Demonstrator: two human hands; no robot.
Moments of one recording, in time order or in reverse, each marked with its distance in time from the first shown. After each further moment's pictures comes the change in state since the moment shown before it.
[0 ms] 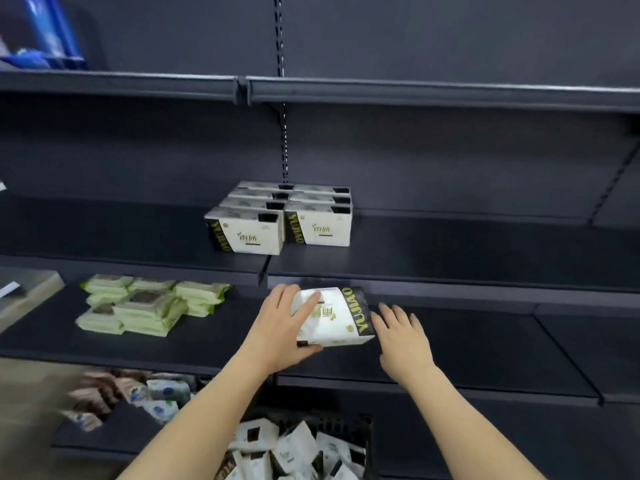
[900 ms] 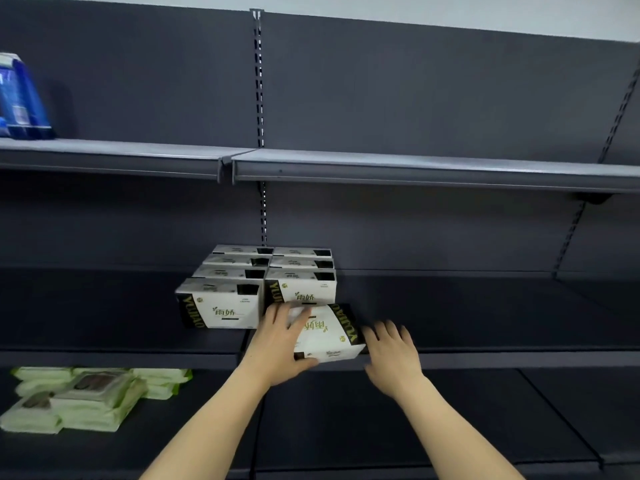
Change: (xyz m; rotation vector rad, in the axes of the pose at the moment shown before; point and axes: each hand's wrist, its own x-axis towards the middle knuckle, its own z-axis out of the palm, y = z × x) left_hand 0.107 -0.045 0.002 -0.052 -0.114 -0.105; right_hand 0.093 0.022 -0.034 0.006 0.343 0.117
